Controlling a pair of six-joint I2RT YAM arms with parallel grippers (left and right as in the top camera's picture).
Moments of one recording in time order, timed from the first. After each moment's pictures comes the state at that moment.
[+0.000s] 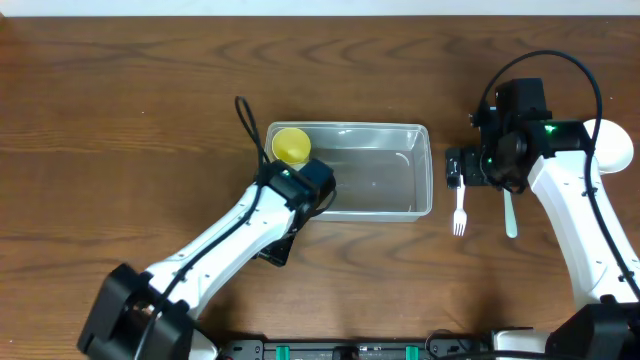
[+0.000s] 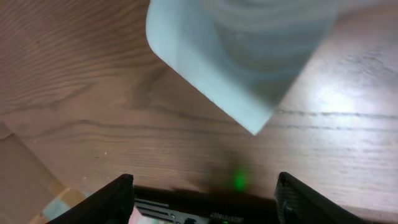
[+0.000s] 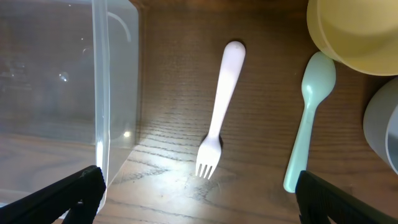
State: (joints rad) left arm -0.67 1.60 1.11 -1.37 -0.34 -0.36; right arm 0.06 1.51 1.24 -1.06 -0.05 0.04
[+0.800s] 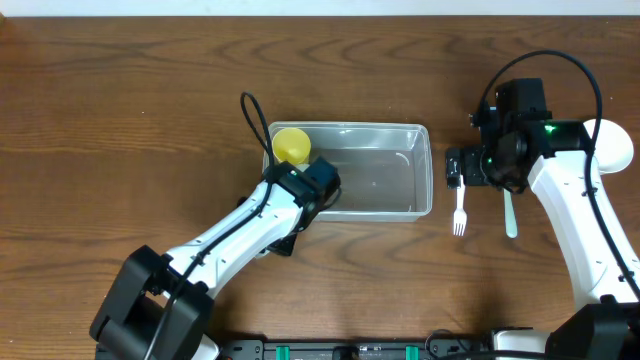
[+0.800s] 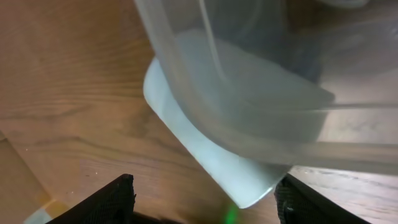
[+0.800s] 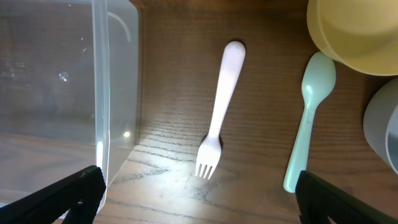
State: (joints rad) left arm -0.67 1.65 1.06 -1.23 -0.40 -0.43; right arm 0.06 1.51 1.24 -1.06 -0.05 0.04
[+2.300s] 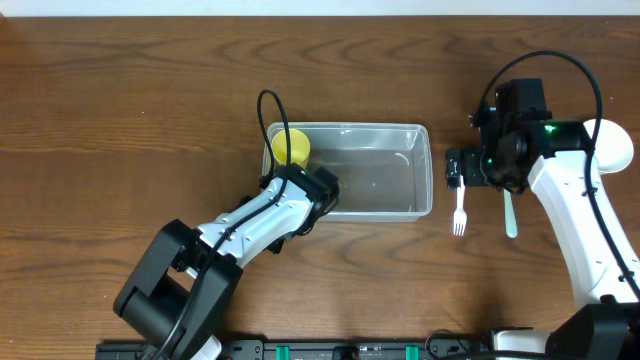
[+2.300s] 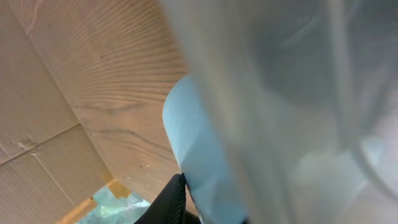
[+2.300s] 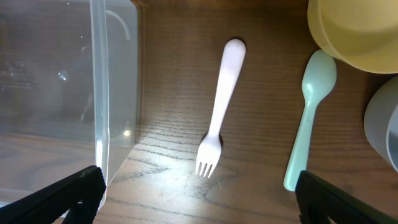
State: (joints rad) left arm -0.67 1.77 1.04 -1.24 -0.60 -0.44; right arm 0.06 1.51 1.24 -1.06 -0.05 0.04
